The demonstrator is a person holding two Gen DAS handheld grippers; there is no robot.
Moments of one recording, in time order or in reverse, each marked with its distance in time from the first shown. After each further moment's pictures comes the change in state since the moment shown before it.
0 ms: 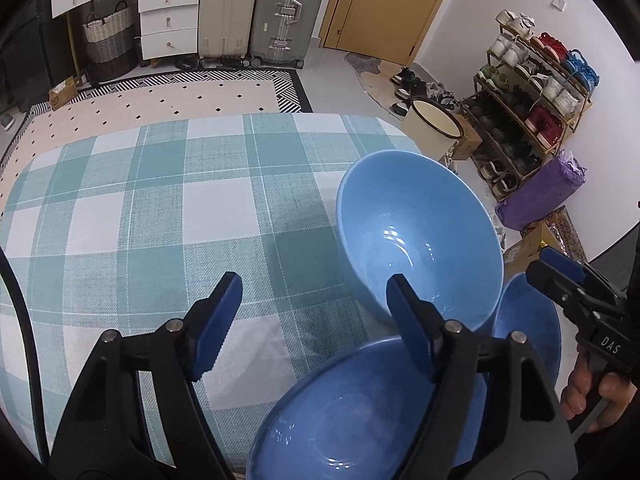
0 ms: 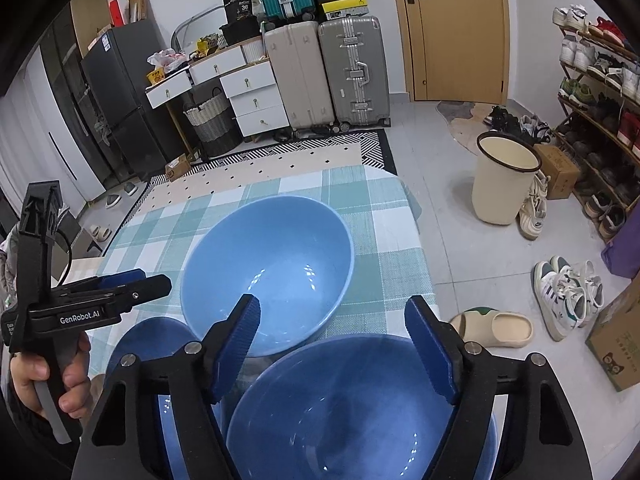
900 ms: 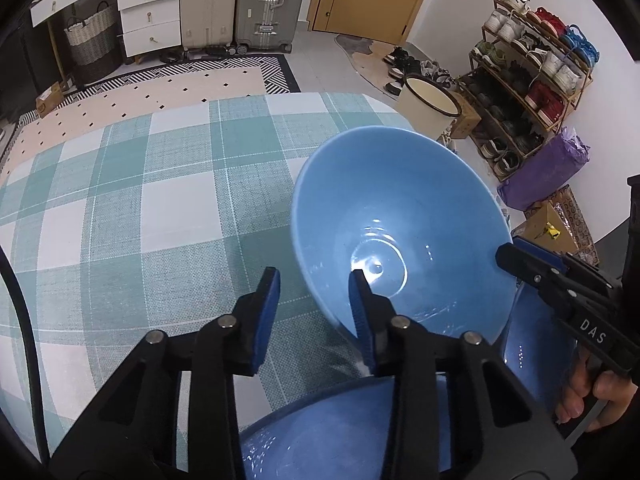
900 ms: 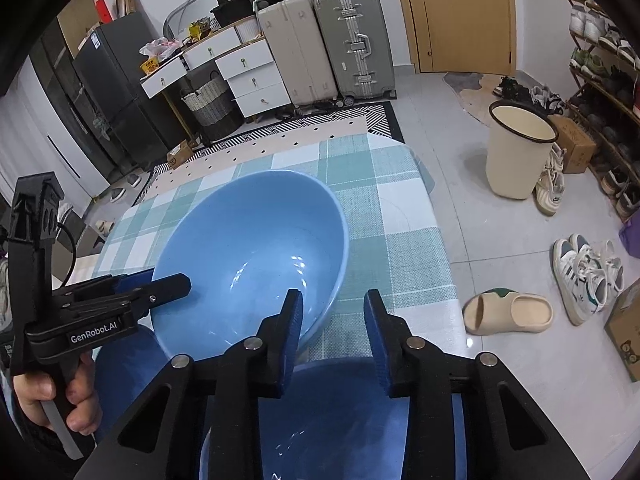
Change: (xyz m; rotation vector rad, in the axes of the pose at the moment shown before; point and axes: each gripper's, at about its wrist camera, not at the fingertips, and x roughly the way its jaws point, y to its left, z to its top) left arm 0.045 -0.029 0.008 0.052 0.060 -0.003; right arm 0.053 -0.016 0.005 0.038 0.079 0.039
